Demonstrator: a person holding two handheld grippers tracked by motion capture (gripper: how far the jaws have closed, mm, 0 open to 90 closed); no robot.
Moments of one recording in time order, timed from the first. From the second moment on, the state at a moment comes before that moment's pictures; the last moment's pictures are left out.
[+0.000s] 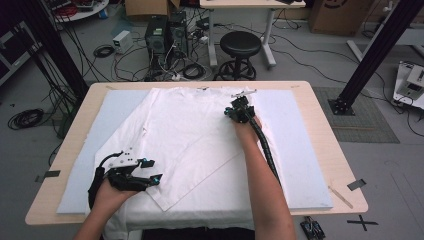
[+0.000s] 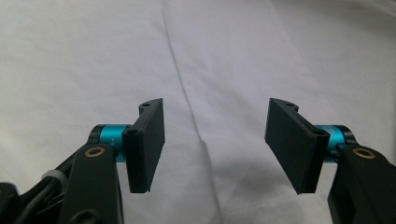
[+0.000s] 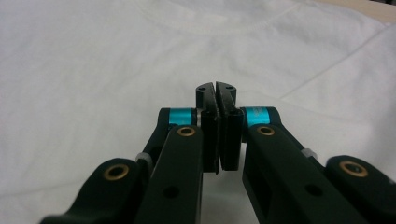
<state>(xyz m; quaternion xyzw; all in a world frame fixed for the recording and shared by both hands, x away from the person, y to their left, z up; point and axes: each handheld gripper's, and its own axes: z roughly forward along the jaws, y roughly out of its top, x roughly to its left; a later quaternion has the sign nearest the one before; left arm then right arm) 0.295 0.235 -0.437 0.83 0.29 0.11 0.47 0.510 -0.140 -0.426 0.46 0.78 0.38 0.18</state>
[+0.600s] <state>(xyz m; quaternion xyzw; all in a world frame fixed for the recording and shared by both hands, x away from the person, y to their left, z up) 0.292 0.239 -0.436 0.83 0.29 0.11 0.46 0.490 -0.182 -0.407 0.49 0.77 0.35 0.22</state>
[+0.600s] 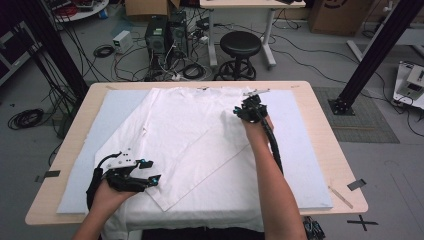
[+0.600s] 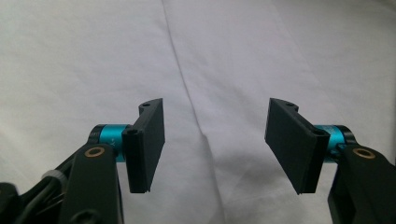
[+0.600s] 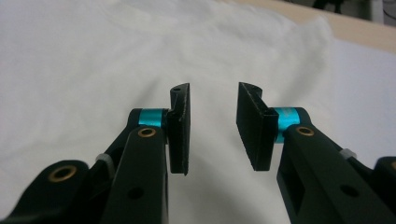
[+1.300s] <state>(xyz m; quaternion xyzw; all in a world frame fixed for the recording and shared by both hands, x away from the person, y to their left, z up) 0.288 0.235 -0.437 0.83 0.29 0.11 0.46 0.475 -0.257 -0.444 0.56 0.74 0.31 0.22</state>
